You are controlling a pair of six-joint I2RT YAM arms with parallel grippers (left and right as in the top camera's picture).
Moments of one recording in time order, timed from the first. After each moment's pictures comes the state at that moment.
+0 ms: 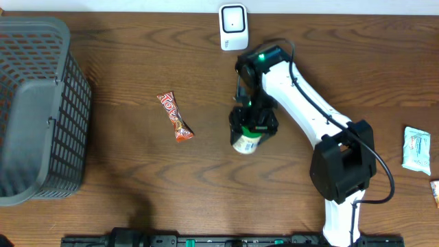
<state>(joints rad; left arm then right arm) -0.07 0.23 1.18 -0.32 -0.69 -0.39 0.51 2.09 1.85 -1.61 -0.41 0.30</state>
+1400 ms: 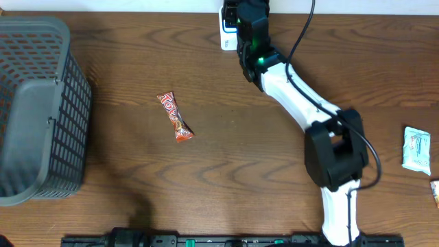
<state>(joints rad) -0.07 0.23 1.18 -0.33 -0.69 -0.43 0.46 2.21 1.76 0.37 0.41 0.14</state>
